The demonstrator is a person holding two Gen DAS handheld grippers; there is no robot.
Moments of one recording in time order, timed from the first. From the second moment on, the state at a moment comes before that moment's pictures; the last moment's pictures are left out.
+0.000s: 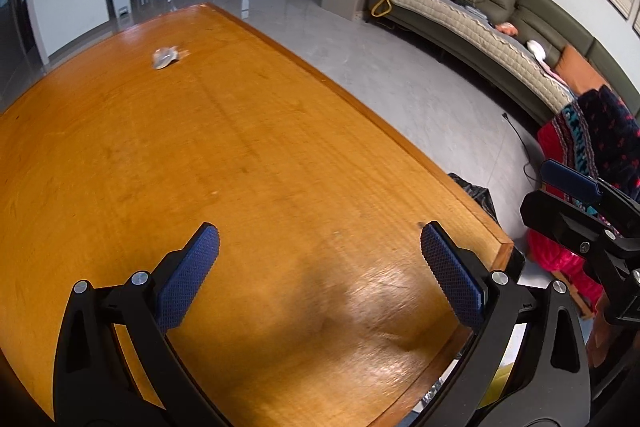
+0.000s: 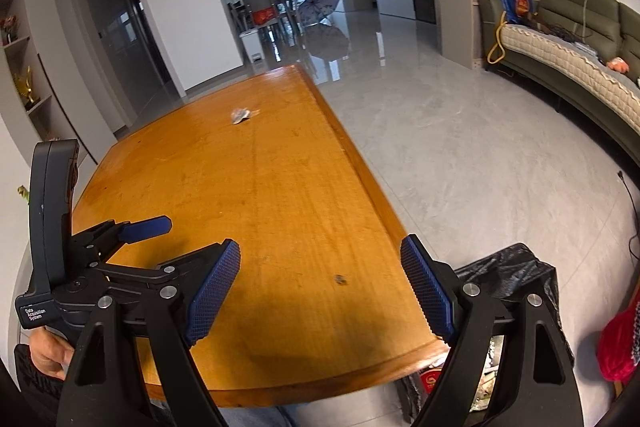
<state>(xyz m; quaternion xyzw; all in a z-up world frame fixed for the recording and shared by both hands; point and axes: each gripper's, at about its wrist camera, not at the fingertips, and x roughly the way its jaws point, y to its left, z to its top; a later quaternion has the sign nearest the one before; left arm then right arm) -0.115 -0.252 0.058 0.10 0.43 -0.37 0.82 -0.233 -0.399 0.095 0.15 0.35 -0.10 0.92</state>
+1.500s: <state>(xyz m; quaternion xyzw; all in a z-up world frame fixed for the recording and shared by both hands) -0.048 -0.001 0.009 -0.01 0.46 -0.07 0.89 -0.072 -0.204 0.032 0.08 0.42 0.08 0.90</state>
